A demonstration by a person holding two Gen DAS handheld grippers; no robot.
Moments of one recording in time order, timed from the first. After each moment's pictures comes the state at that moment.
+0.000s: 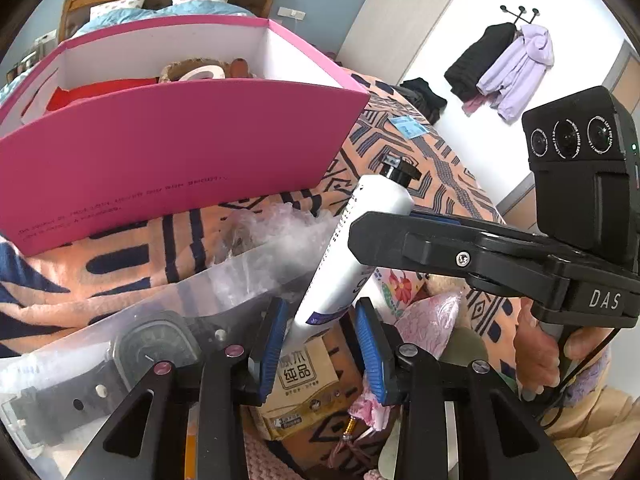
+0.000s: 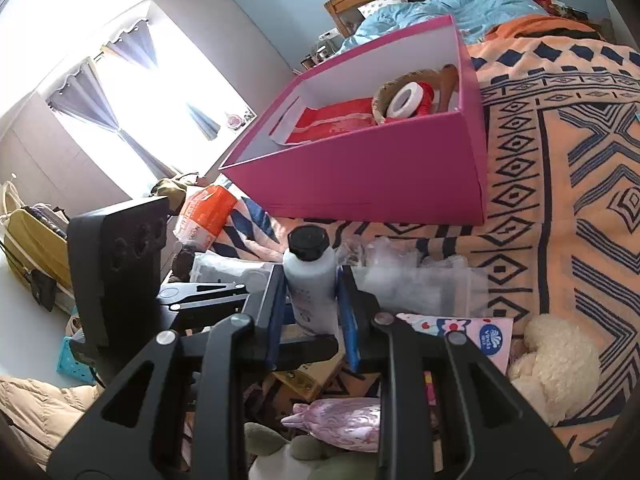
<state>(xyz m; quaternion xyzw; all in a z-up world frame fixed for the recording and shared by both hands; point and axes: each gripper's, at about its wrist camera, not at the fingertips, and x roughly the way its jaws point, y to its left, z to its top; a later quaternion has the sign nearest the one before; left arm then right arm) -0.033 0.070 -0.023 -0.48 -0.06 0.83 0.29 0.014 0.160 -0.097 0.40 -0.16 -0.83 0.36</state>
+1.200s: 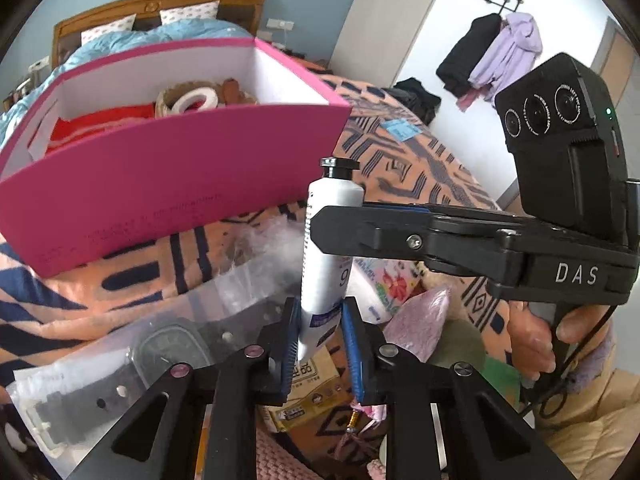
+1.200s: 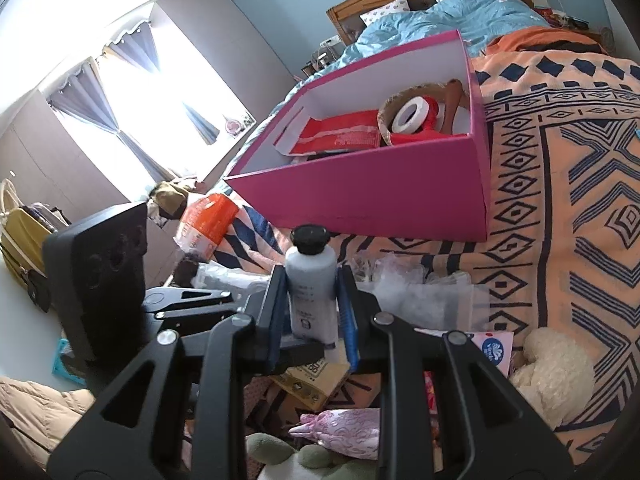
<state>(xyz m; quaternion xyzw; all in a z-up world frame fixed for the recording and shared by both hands) -0.025 0.071 -0.011 -0.46 -0.03 0.84 0.29 0.010 0.153 -0.093 0.40 -0.15 -0.83 0.35</state>
